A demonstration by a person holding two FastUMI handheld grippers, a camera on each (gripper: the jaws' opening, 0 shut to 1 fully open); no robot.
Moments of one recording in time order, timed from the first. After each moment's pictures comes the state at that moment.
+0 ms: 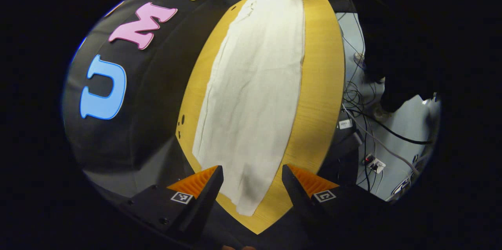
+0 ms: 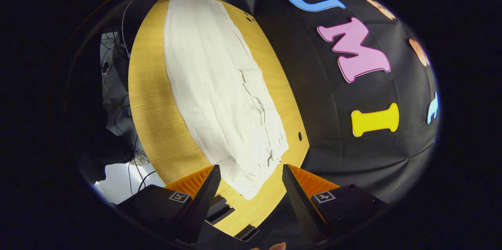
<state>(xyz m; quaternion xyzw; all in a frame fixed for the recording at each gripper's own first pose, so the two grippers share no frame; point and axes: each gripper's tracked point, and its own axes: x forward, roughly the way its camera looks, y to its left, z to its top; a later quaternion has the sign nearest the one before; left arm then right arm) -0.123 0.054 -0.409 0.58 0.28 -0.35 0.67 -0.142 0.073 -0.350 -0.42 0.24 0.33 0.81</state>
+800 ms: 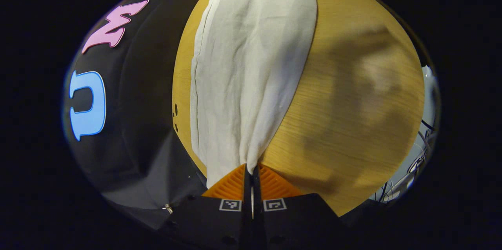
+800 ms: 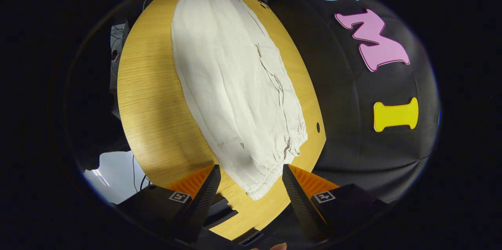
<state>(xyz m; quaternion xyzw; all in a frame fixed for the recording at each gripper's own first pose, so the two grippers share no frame) -0.046 0.066 -0.450 0.66 0.33 -0.30 0.61 -0.122 0.057 -0.419 -0.43 0.28 0.36 0.78</state>
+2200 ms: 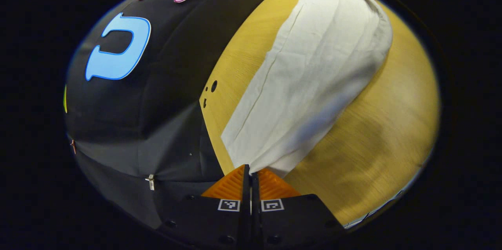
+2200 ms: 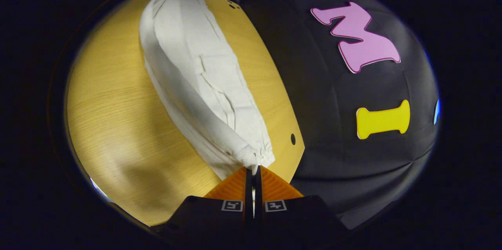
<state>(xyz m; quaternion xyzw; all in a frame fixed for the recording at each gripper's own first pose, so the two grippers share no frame) -0.025 0.013 -0.403 0.53 0.36 -0.17 0.75 0.014 0.089 -0.373 -0.42 0.24 0.29 0.83</state>
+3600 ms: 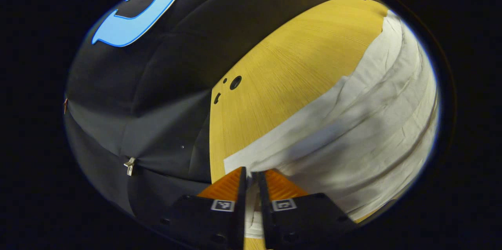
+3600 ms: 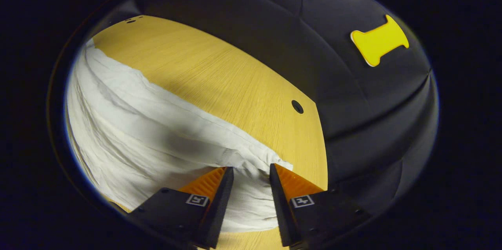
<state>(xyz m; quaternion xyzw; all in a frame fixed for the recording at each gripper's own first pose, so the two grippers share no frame) 0.105 -0.014 -0.456 0.41 0.40 -0.07 0.82 0.117 0.113 -0.456 -0.17 0.41 0.13 0.89</state>
